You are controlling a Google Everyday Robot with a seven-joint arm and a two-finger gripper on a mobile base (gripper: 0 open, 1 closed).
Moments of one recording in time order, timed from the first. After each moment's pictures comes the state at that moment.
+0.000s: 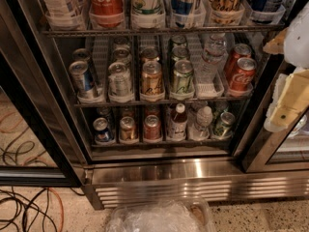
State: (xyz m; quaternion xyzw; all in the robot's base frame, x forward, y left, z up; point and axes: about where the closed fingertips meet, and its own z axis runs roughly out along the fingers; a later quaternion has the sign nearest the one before) arm 0.438 -0.217 0.976 -0.60 0.78 -0.03 0.16
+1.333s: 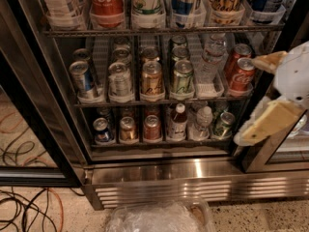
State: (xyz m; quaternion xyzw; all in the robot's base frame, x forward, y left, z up) arm 0.433 -0.182 0.949 -0.56 0.77 0.03 0.31
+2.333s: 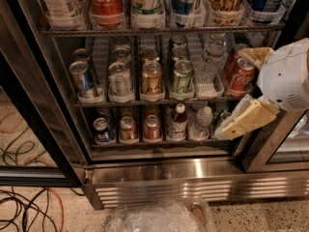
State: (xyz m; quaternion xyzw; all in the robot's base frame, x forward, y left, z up) arm 0.445 -0.153 0.958 -0.56 0.73 0.03 0.39
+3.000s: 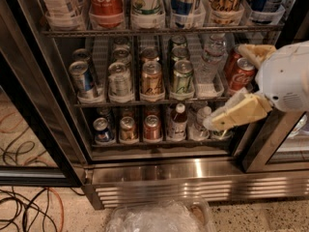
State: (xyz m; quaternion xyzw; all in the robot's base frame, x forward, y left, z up) arm 0.449 -0.136 0.970 -0.51 0.73 0.08 0.45
